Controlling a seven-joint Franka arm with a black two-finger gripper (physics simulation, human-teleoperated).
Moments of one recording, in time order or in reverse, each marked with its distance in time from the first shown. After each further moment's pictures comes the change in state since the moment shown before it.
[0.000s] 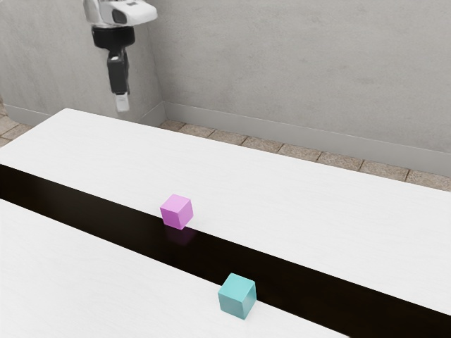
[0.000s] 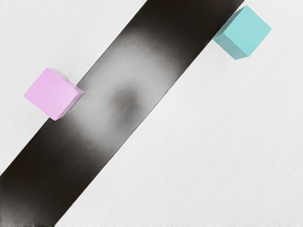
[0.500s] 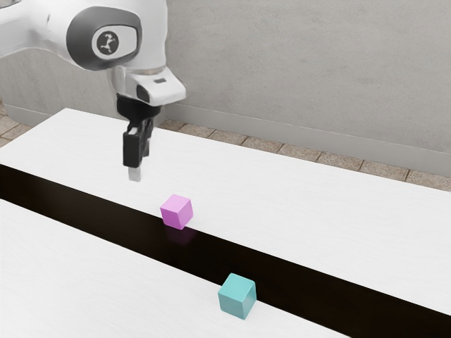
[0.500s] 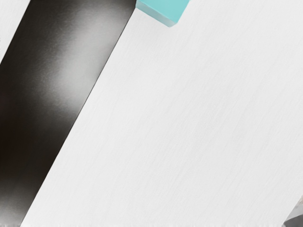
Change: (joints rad) arm -0.270 -0.258 0.072 -0.502 0.023 0.178 0.008
